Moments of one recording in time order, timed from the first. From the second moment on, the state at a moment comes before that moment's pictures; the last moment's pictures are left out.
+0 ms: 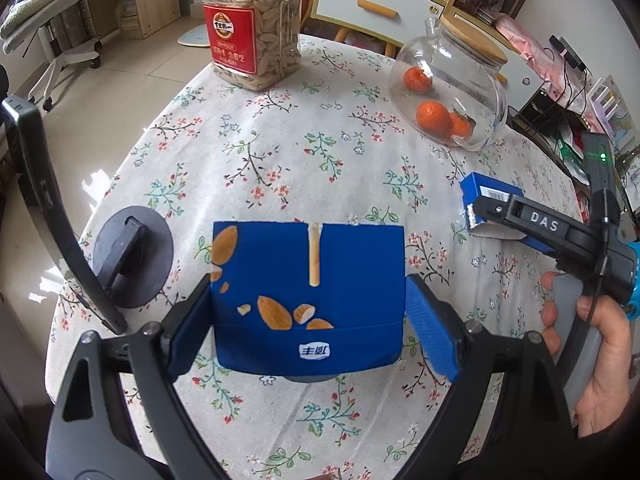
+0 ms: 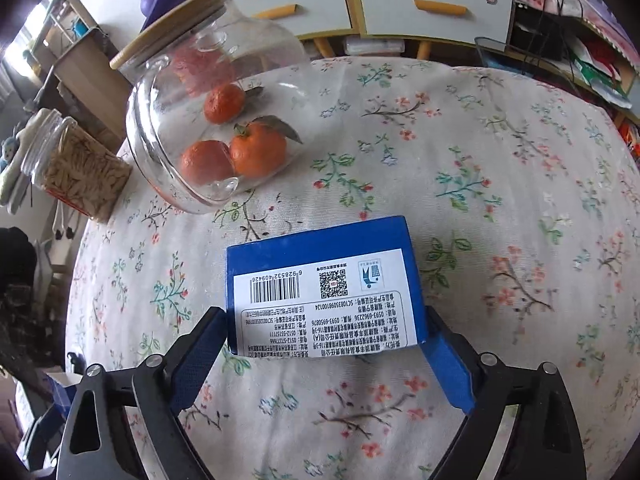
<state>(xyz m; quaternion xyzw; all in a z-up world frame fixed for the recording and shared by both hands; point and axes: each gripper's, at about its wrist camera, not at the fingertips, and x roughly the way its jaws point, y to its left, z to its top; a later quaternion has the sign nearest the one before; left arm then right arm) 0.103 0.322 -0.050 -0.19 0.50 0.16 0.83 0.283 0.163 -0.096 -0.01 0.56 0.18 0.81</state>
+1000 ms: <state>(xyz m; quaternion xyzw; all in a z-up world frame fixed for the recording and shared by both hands) 0.127 0.169 -0.037 -0.09 0.51 0.06 0.86 0.191 -0.152 -0.018 0.04 0.53 0.08 0.84</state>
